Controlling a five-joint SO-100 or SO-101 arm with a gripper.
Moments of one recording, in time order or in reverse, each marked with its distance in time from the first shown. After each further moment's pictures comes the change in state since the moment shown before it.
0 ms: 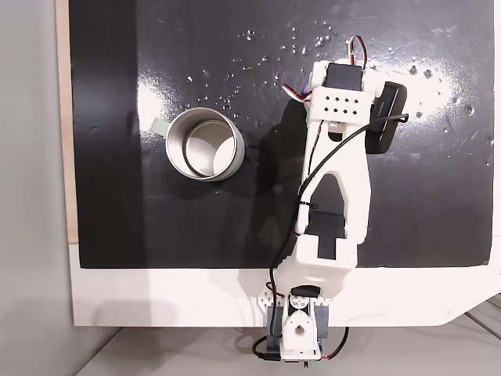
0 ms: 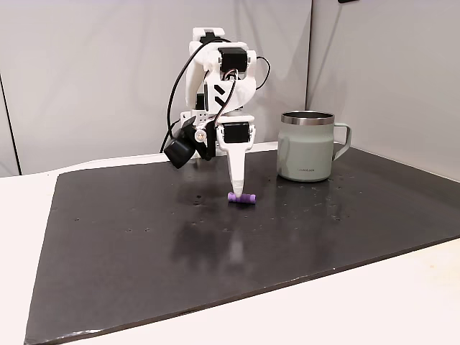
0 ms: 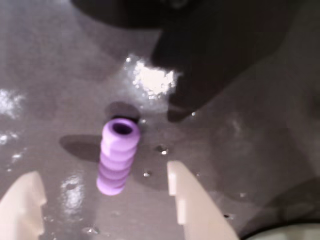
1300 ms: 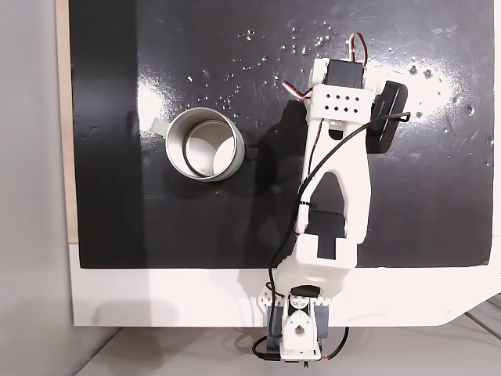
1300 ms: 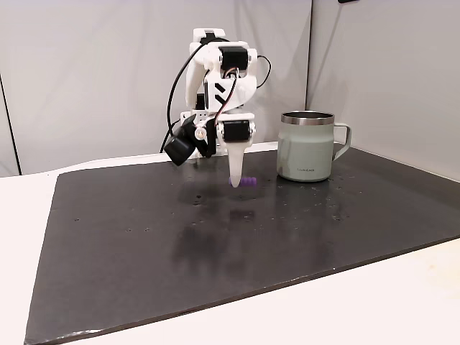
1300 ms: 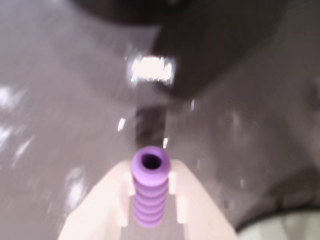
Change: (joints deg) arm -0.5 1.7 -3.8 4.5 1.1
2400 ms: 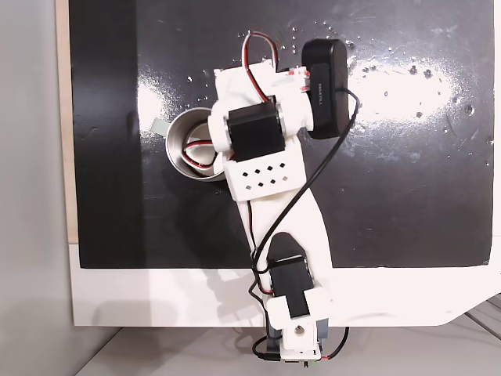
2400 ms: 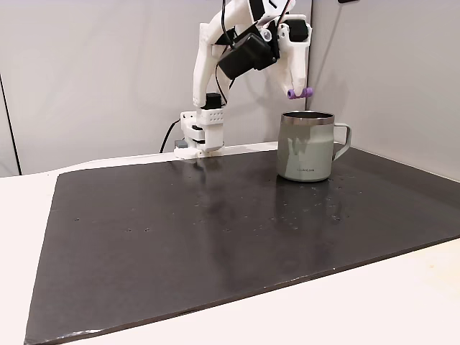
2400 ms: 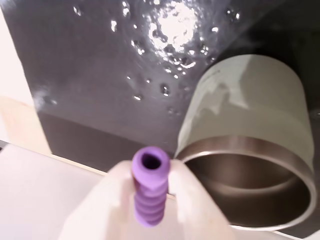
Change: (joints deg) arm -21.0 18.6 -14.2 16.4 -7.7
